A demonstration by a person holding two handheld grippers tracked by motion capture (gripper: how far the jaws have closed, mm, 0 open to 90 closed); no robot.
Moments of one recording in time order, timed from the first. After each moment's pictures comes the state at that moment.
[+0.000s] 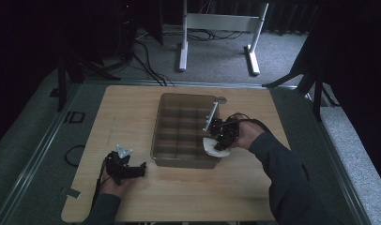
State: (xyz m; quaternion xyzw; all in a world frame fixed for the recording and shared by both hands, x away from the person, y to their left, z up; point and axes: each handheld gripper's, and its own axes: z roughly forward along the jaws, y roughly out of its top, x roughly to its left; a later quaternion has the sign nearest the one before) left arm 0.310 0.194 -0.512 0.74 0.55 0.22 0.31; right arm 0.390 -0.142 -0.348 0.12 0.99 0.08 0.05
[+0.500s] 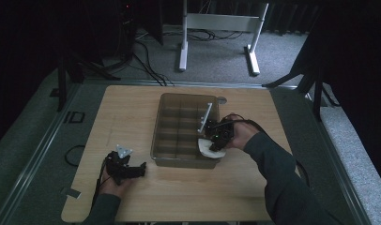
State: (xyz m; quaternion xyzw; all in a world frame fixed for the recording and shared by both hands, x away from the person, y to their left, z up) left arm 0.310 0.194 -0.512 0.74 0.55 0.22 0.31; right arm 0.390 -0.129 -0.352 0.11 0.99 0.08 0.04
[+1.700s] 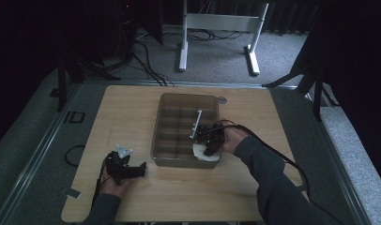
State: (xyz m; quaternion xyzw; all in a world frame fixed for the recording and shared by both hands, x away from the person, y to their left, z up) left arm 0.310 0.194 -0.512 0.75 0.55 0.22 0.31; right arm 0.391 -0.108 -0.381 0.11 0.99 0.05 0.04
